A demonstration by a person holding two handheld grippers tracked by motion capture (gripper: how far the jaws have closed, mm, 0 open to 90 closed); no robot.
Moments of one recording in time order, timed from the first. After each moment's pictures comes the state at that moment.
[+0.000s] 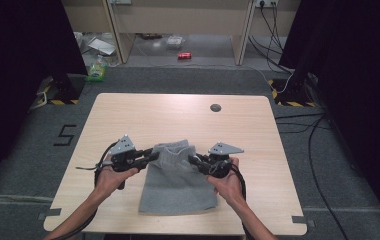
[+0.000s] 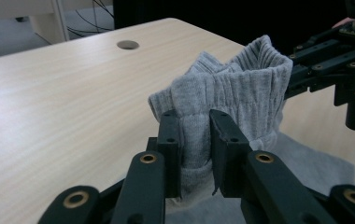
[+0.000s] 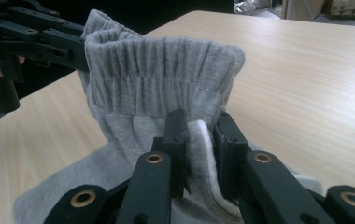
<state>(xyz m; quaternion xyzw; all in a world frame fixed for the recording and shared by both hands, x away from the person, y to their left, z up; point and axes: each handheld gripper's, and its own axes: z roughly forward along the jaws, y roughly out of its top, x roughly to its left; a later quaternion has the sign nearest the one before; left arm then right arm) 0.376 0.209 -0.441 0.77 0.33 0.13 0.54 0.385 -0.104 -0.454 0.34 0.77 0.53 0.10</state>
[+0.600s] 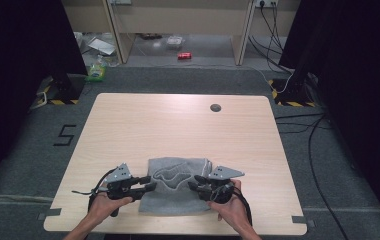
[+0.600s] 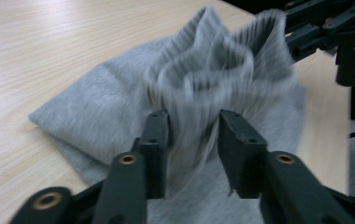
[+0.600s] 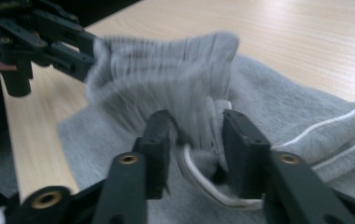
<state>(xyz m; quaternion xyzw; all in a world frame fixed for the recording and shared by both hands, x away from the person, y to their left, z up) 0.329 0.224 -0.483 0.78 0.32 0.06 0.53 0.332 -0.111 -0.475 0.34 0.80 0.50 0.07</state>
